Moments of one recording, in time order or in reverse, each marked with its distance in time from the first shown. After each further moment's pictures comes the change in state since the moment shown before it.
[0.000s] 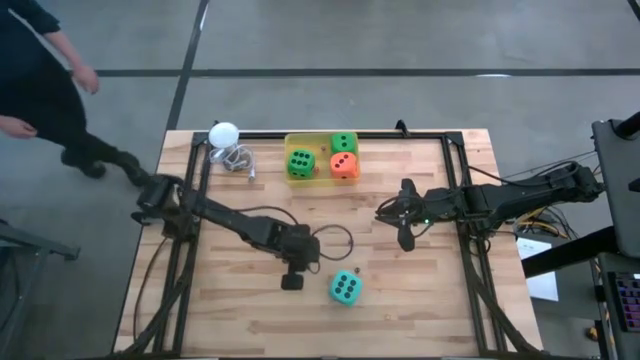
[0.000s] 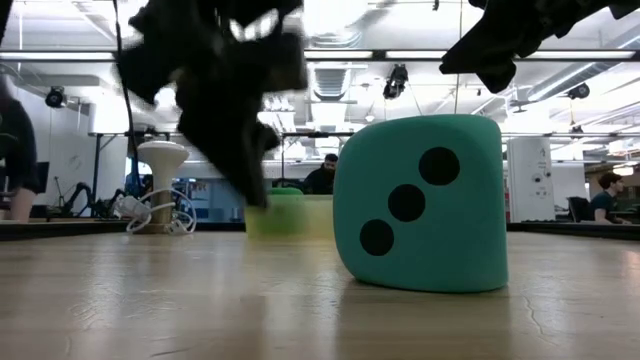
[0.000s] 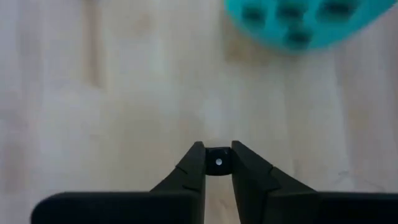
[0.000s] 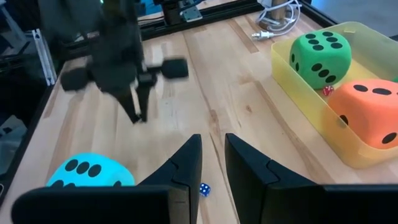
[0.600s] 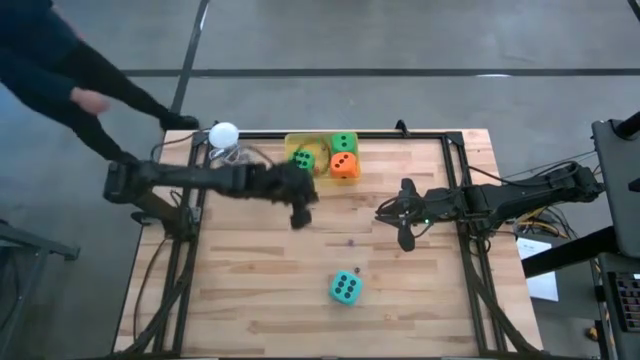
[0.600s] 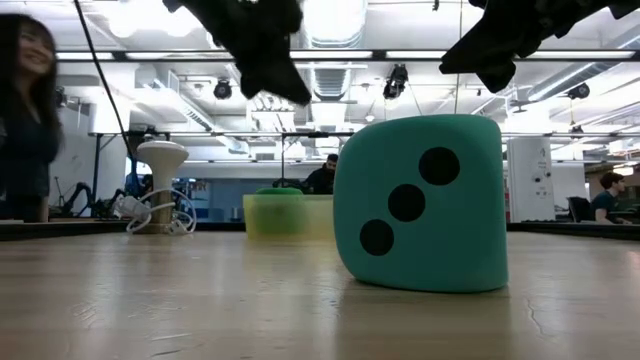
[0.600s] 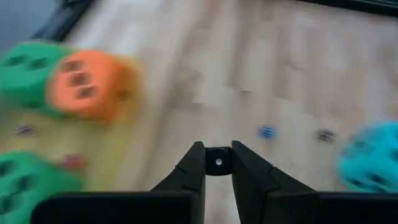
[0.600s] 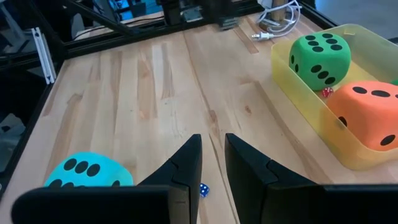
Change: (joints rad) left arm 0.317 -0.323 0.034 0.016 -0.138 0.042; right arm 0.000 0.000 0.000 0.000 0.000 -0.011
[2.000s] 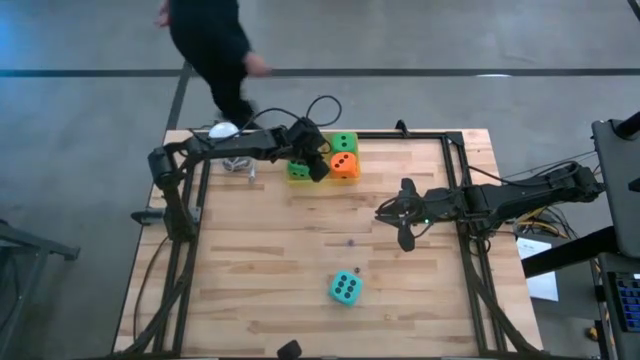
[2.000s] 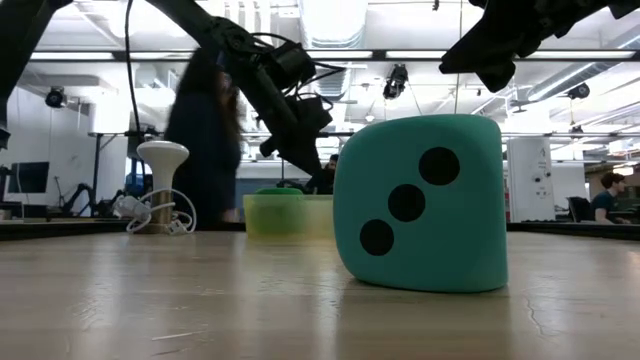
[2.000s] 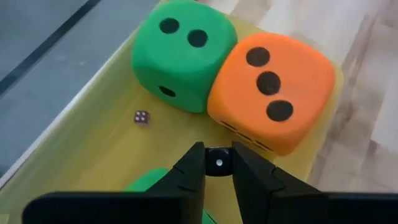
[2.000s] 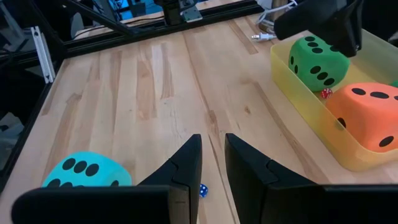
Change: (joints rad) left arm 0.382 0.356 0.183 0.054 0.041 0.073; right arm 0.000 0.000 0.000 0.000 0.002 -0.008
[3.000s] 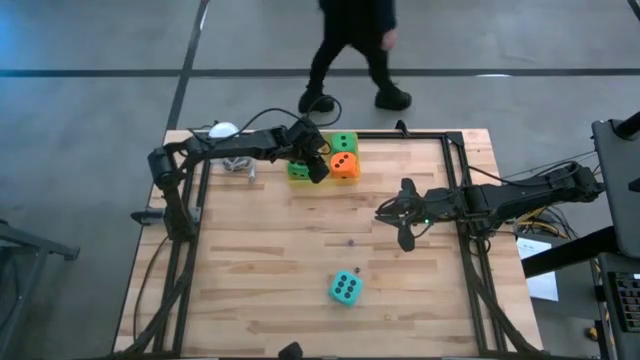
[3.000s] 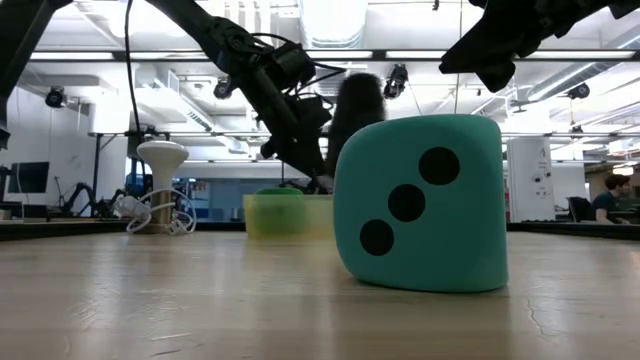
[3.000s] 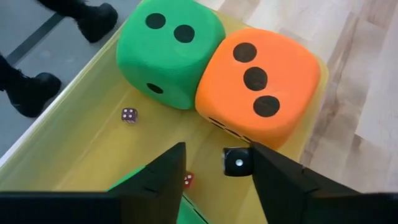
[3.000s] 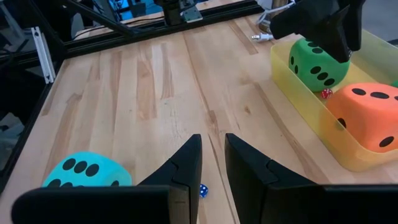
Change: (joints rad) left arm -0.001 0.000 0.000 -0.009 0.045 -0.005; right arm 0.000 0.000 0.000 0.001 0.000 0.000
